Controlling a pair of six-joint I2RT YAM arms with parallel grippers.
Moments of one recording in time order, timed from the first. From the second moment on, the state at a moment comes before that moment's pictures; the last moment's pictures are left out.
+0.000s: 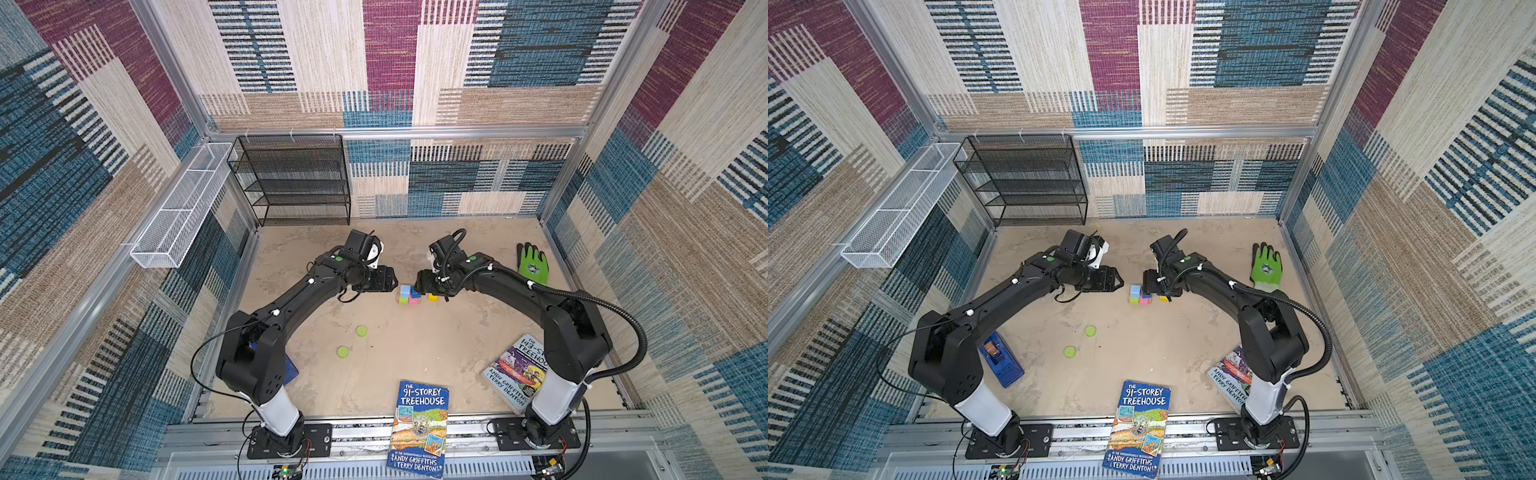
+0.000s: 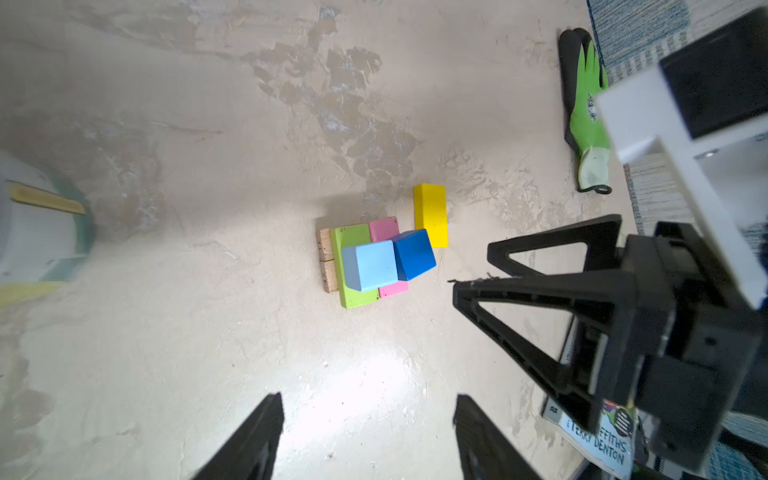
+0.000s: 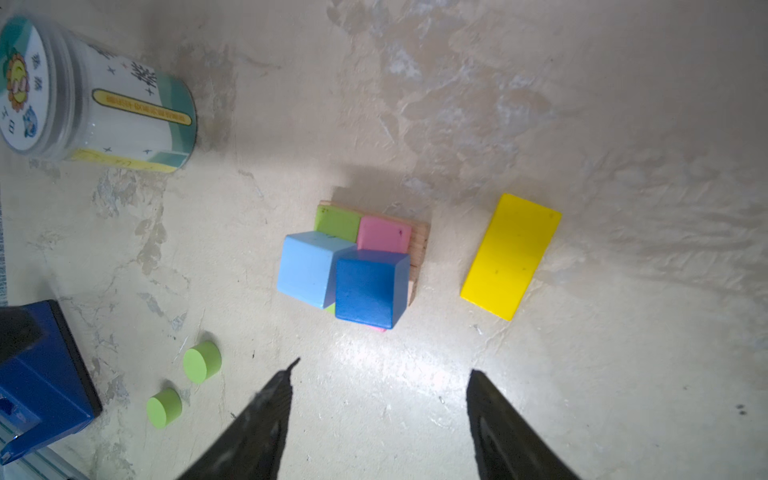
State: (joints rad) left arm -0.48 1.70 1.37 -0.64 0.31 -0.37; right arm 0.53 1.76 1.33 -0.60 -0.15 0.53
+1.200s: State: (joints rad) left arm -0.49 1.99 1.56 -0.70 0.41 -0.37; right arm 0.46 1.80 1.18 -0.29 -0.34 0.54
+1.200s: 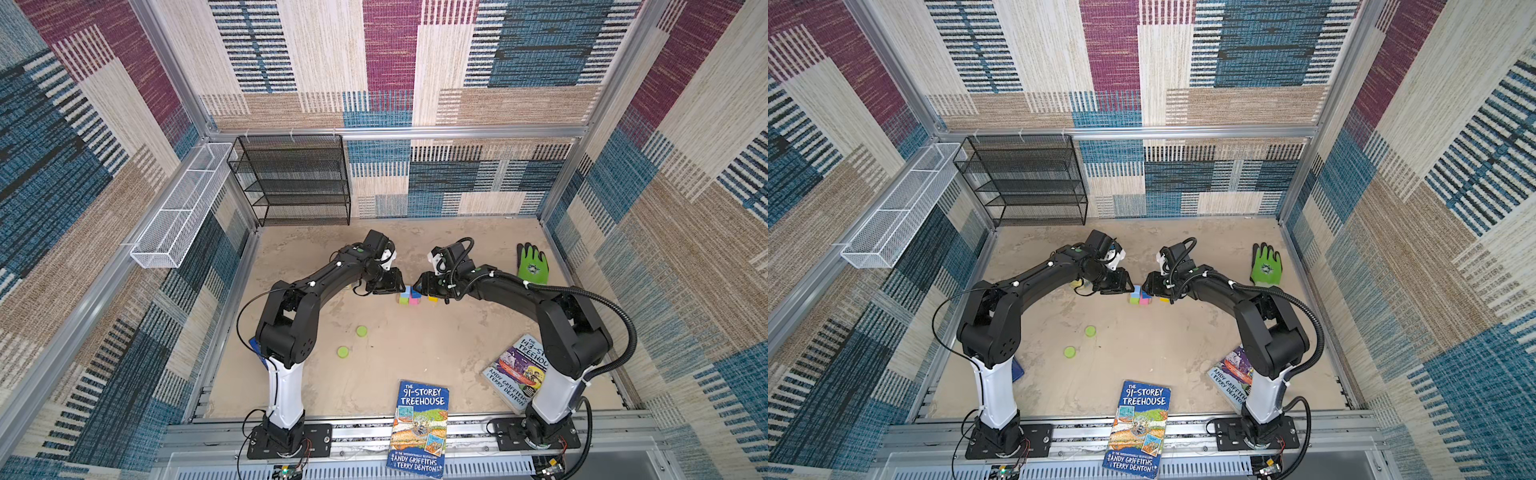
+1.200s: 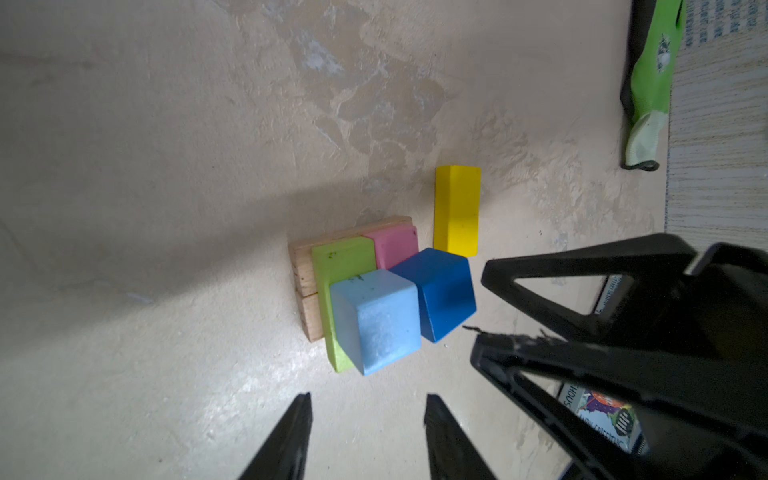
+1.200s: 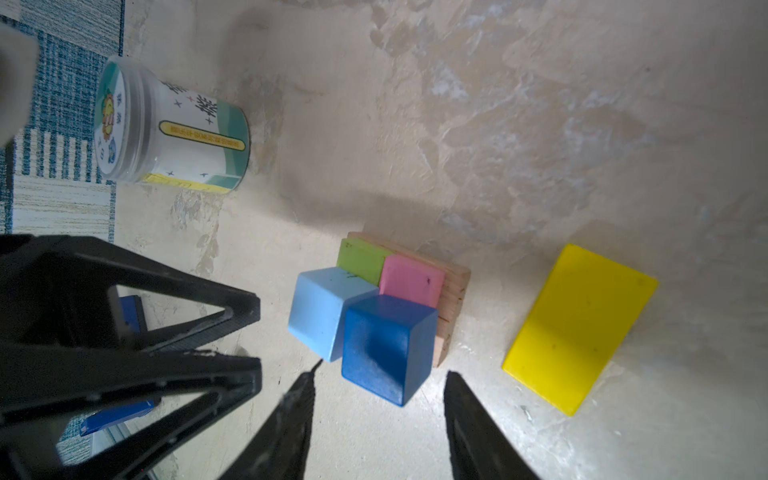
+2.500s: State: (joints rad) left arm -0.50 2.06 1.60 -0.70 0.45 -0.39; right arm 0.46 1.84 1.18 -0.23 -0.40 0.59
